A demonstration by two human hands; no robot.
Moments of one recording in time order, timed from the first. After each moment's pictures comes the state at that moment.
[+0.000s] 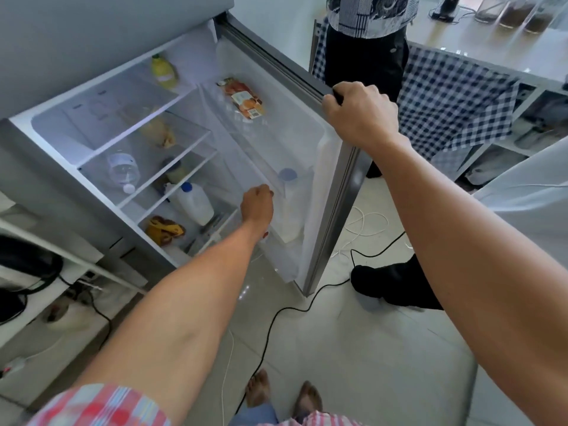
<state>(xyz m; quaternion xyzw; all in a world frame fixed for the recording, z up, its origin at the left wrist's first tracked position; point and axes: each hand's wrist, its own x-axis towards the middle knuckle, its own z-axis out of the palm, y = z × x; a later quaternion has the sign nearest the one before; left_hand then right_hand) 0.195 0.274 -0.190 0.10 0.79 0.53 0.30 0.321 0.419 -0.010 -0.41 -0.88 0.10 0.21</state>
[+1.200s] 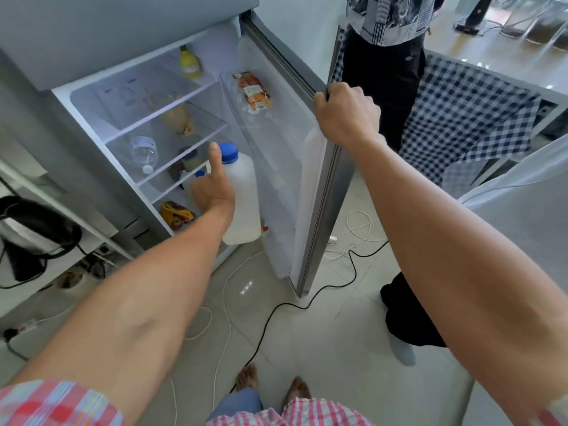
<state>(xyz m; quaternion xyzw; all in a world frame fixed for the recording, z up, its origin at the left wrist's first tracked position) 0.199 0.201 -0.122 -0.04 0.75 0.65 0.08 0.314 0.380 -0.005 -0.41 -0.88 0.11 0.20</state>
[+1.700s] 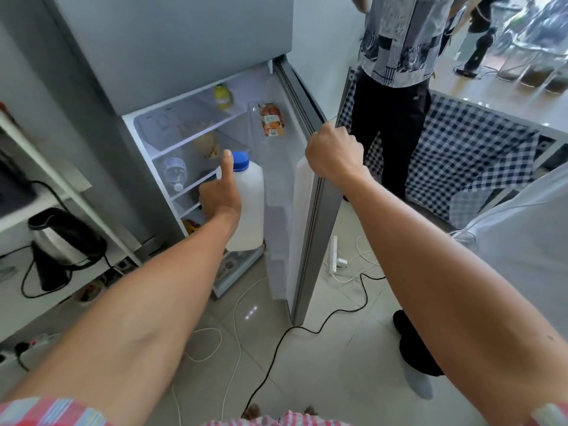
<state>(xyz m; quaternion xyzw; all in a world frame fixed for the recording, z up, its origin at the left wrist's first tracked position) 0.169 0.139 -0.085 -0.02 0.75 0.65 0.08 0.278 0.290 0.000 -0.41 -0.88 0.15 0.18</state>
